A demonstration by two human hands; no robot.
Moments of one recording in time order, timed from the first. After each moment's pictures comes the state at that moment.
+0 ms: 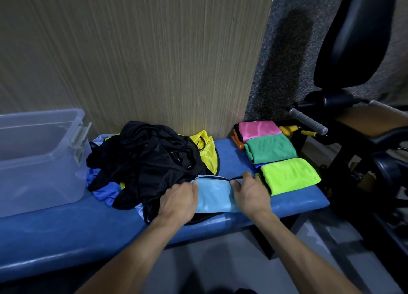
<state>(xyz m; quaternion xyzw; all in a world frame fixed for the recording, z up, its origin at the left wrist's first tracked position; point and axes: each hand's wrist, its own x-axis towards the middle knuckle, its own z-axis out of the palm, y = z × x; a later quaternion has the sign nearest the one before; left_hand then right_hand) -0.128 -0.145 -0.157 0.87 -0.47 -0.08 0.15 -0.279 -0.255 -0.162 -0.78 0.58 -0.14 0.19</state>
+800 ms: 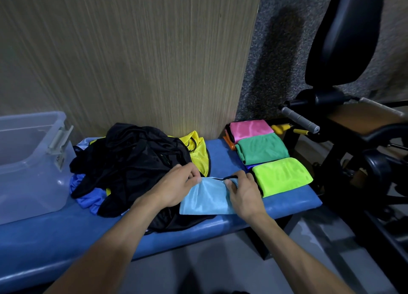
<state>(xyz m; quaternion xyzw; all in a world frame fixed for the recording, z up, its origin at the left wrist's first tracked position) -0.093 -0.185 -0.141 0.70 -0.64 -0.15 0.26 -0.289 -0.266 -0.168 -0.78 0.52 -0.24 0.26</state>
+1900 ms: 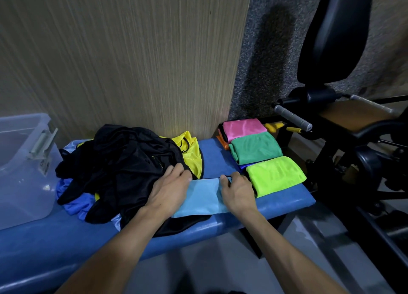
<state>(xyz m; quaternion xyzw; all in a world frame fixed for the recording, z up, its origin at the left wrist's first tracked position) -0.103 -0.199 -0.176 0.75 -0.64 0.07 0.12 -0.279 -0.277 -0.170 -0.73 0.58 -0.24 0.27</state>
